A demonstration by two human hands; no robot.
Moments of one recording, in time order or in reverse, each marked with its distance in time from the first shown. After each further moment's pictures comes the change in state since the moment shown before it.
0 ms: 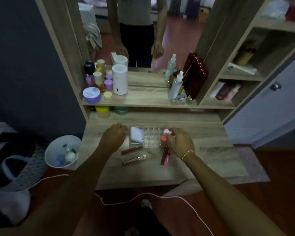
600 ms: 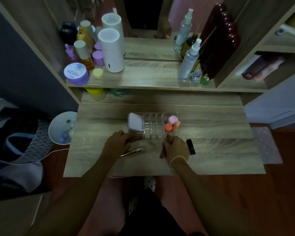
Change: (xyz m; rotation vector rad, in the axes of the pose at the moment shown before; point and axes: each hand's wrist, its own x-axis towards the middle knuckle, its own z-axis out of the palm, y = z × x) left_hand -0.010 -0.002 0.091 -0.081 -0.214 -0.111; right_hand 0.006 0.045 0.102 0.039 -0.215 0.506
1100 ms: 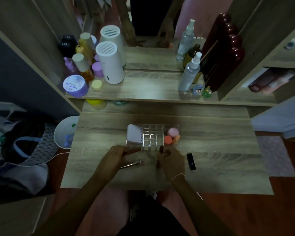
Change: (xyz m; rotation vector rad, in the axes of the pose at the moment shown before) left_hand -0.014 0.012 -0.011 -0.167 0.023 -0.017; right_hand 0.004 -0.011 -0.007 0.276 -0.077 -0.140
